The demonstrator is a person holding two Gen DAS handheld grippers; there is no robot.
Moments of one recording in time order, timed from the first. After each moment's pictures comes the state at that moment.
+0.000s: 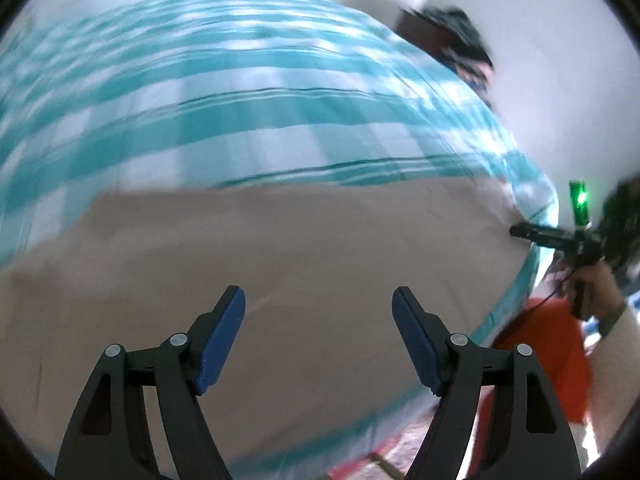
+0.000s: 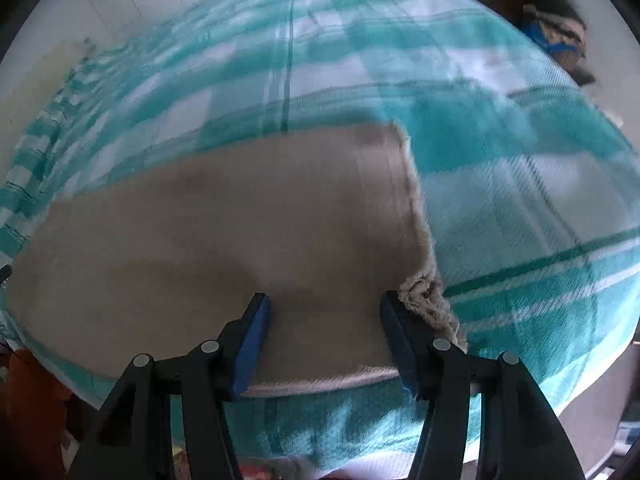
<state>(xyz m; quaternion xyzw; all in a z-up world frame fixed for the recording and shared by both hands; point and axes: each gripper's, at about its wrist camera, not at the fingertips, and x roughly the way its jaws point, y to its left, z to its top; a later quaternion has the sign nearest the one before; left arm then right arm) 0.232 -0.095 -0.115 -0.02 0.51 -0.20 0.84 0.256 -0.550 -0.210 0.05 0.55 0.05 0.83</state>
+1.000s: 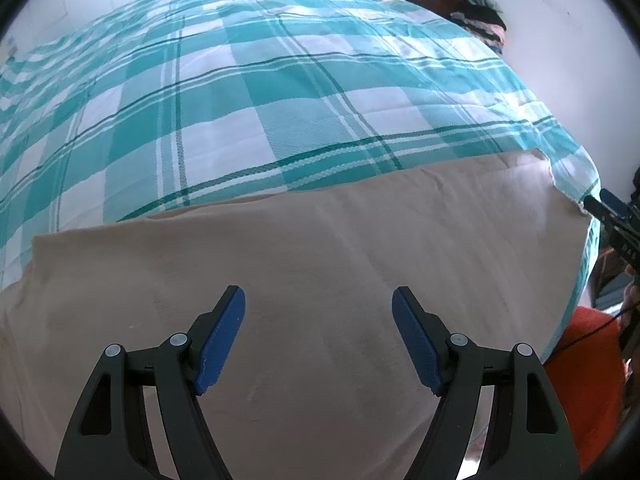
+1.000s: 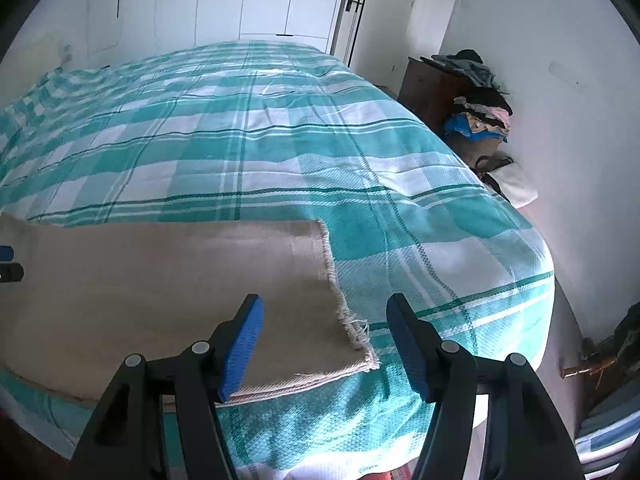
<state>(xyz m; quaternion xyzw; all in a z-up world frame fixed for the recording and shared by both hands) 0.270 -0.186 -0.162 0.03 0.54 -0.16 0.83 0.226 -0.532 -0.161 -0.06 0.42 -0.09 0.90</state>
